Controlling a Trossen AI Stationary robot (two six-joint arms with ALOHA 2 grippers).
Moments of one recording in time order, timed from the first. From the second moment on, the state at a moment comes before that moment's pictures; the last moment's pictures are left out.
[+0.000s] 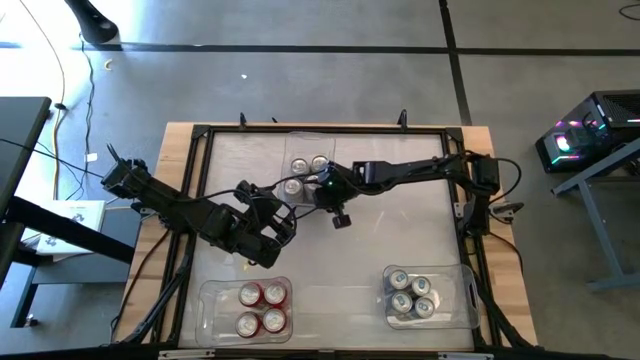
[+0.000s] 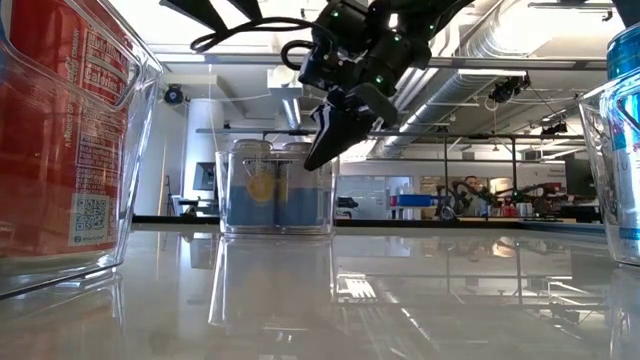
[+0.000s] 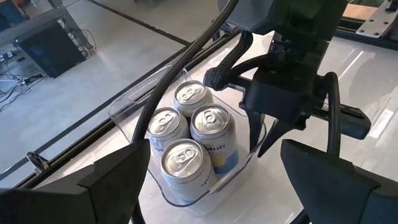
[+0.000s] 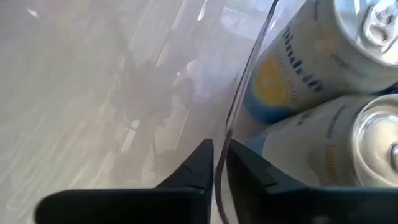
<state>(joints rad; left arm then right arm) -0.44 1.52 1.37 -1.05 -1.05 -0.93 -0.12 1.88 1.36 -0.40 -0.14 -0.45</state>
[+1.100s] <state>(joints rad) -0.46 1.56 1.37 -1.05 -1.08 -0.94 0.65 1.30 1.36 -0.94 0.08 0.36</state>
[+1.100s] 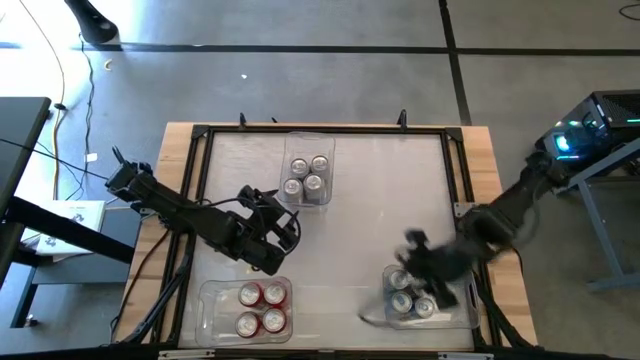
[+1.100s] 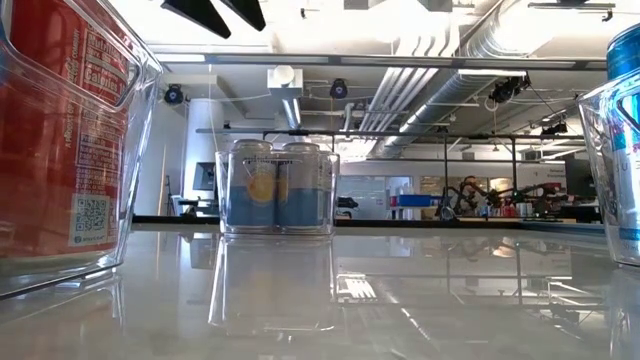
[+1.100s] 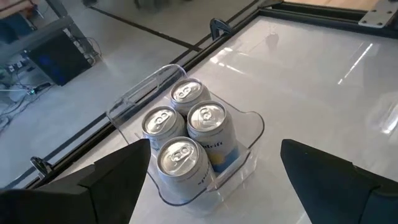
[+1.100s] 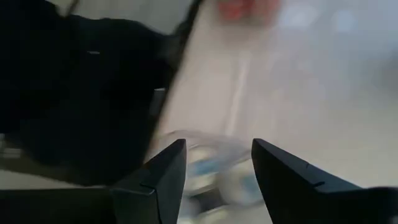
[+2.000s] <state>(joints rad) -0.46 1.57 1.37 -1.04 -1.11 -0.96 1.13 1.79 1.36 -1.04 0.05 1.13</state>
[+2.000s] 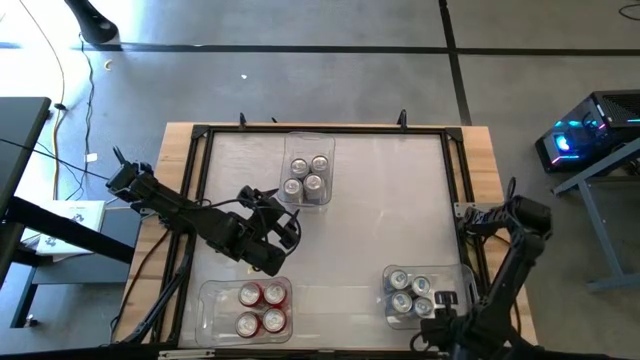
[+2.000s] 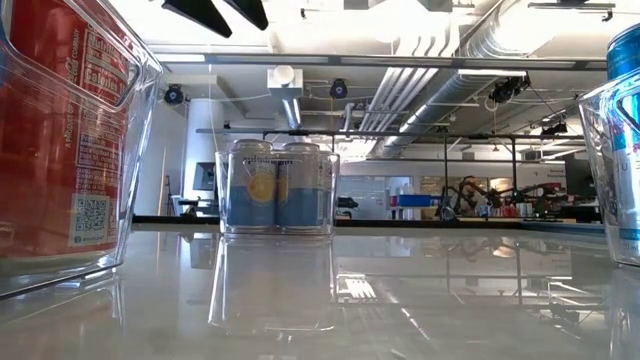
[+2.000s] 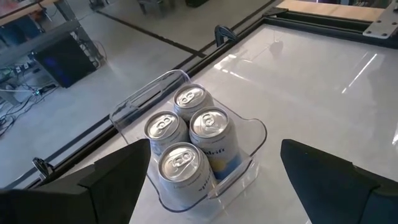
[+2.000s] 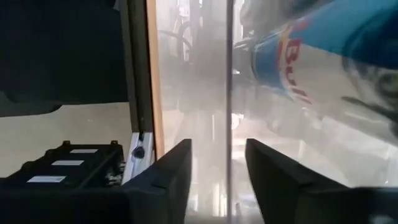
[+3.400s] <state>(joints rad) -0.47 1.57 1.37 -1.04 -1.10 -0.98 0.95 1.74 1.29 -1.28 0.33 0.25</state>
